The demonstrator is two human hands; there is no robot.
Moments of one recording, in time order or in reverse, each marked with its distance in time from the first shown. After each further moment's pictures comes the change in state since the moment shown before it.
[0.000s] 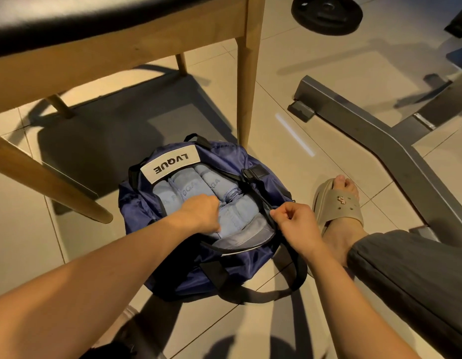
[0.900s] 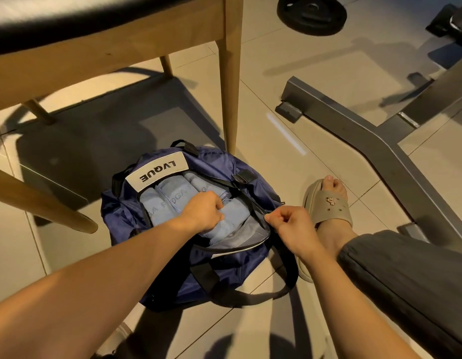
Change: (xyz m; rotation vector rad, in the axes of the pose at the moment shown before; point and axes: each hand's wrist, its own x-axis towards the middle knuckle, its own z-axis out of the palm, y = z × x) left_hand 0.031 0.019 0.009 -0.348 0.098 -0.004; right_hand 0.005 0.007 -0.013 0.061 -0.040 -0.006
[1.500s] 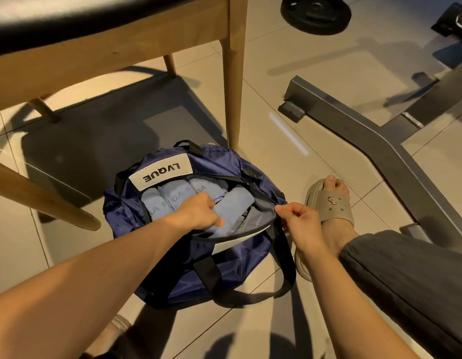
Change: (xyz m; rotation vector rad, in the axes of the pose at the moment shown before) left_hand -0.010 -0.011 -0.008 -0.101 -0.088 -0.176; right_hand -0.005 -0.012 -0.001 0.339 0.194 0.197
